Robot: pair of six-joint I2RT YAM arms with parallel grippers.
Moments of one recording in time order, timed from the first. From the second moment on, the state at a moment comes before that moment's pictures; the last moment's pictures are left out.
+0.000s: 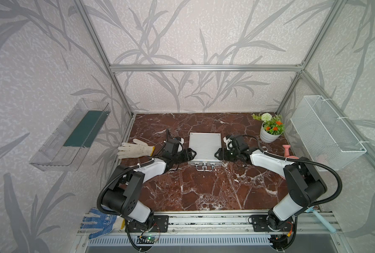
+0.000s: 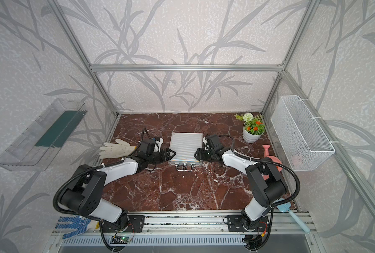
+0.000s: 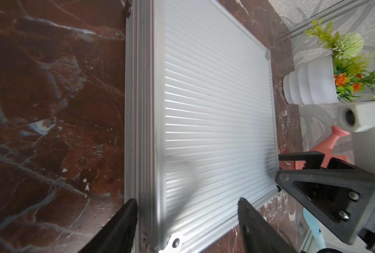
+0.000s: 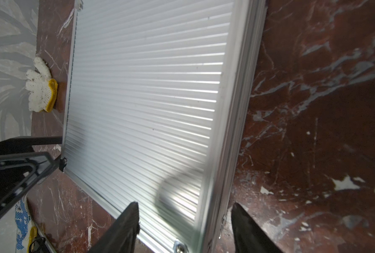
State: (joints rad) left arm -0.38 1.50 0.70 0.10 0.36 -0.67; right arm 0.49 1.64 0.92 -0.18 -0.31 0.55
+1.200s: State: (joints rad) left arm -0.40 1.53 0.71 -0.02 0.39 -0.58; right arm 0.51 1.63 0.91 -0.19 -0.31 0.58
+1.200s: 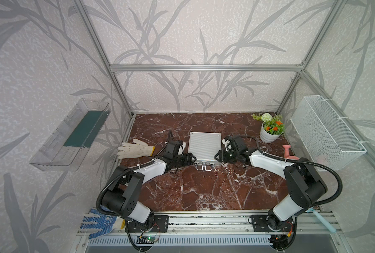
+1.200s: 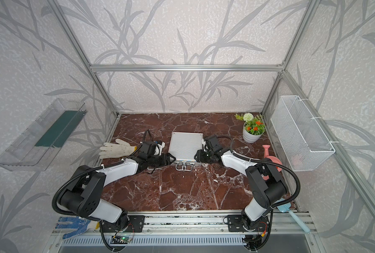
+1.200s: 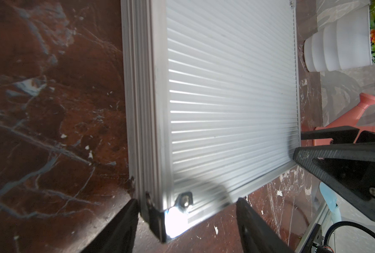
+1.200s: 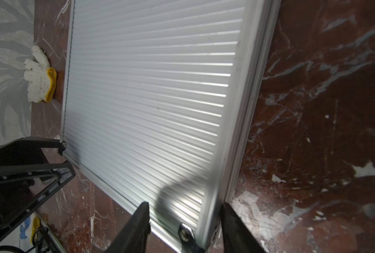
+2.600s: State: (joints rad) left arm -0.40 1.47 0.99 -0.16 0.40 -0.54; right arm 0.42 1.36 0.80 -0.12 -0.45 0.66
